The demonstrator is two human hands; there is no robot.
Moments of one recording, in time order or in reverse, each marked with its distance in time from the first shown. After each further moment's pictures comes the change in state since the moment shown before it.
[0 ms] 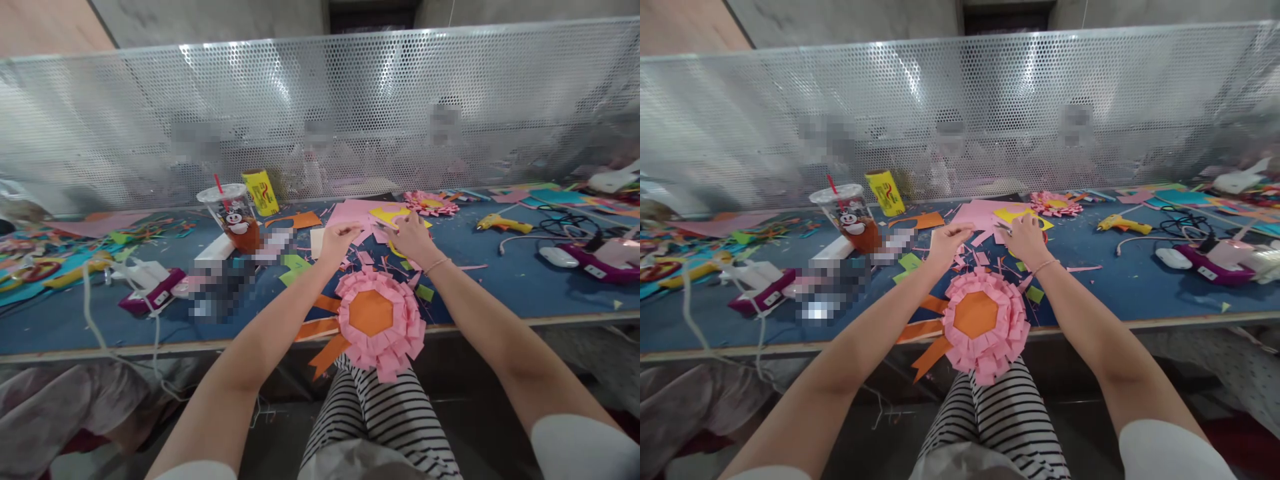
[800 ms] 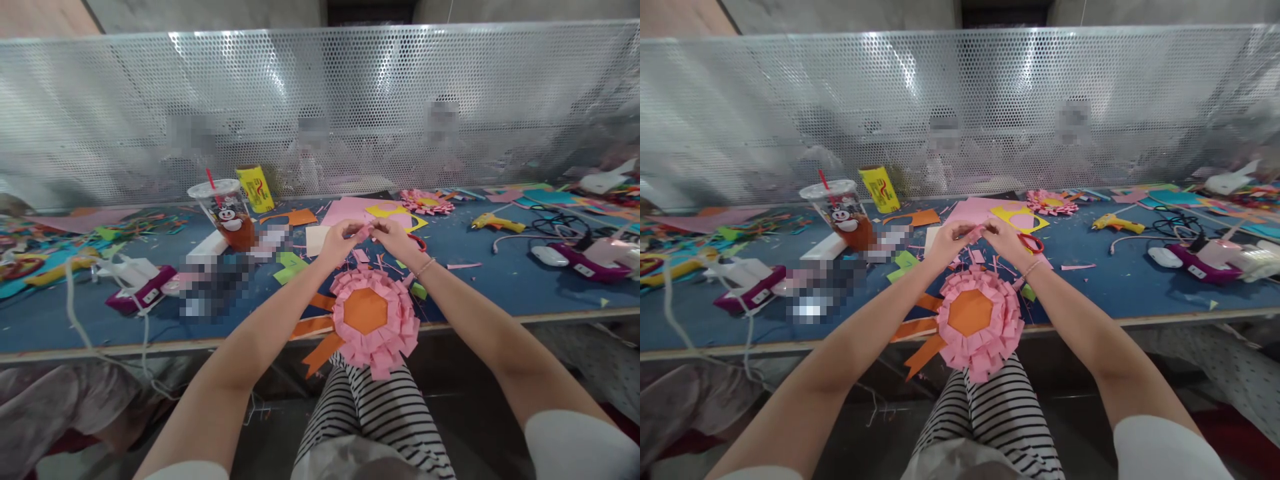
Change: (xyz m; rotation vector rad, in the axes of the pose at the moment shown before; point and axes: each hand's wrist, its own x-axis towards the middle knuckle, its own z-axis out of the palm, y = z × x) left_hand 0.001 -0.002 0.002 0.222 -0.207 0.123; right_hand 0.006 -0.029 0.013 0.788 0.070 -0.091
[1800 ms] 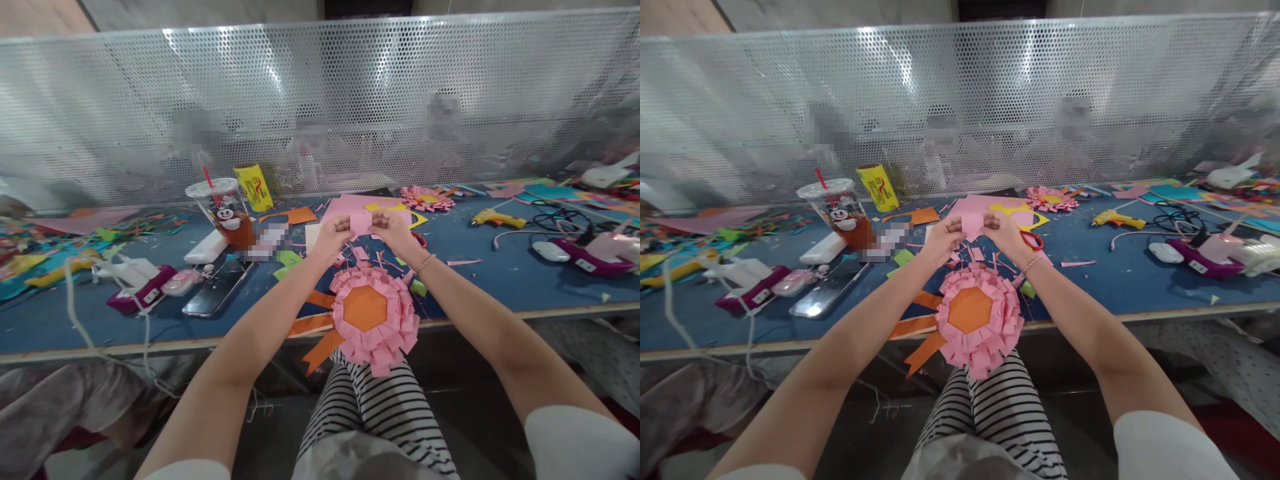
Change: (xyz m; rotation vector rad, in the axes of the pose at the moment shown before) left_hand 0.003 -0.003 -0.003 -0.460 0.013 -0.224; right_hand 0.005 0.007 0.003 0.355 0.076 0.109
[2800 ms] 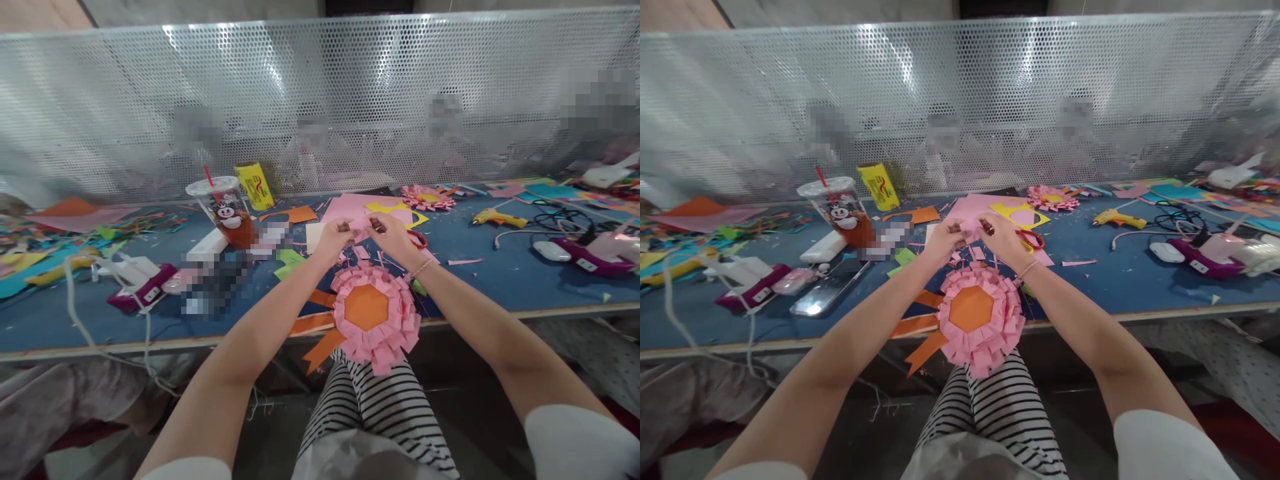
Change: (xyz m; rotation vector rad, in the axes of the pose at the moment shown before) left_hand -0.007 0.000 0.002 0.087 0.091 -0.052; right_hand -0.013 -0.010 0.005 -0.565 0.003 -0.351
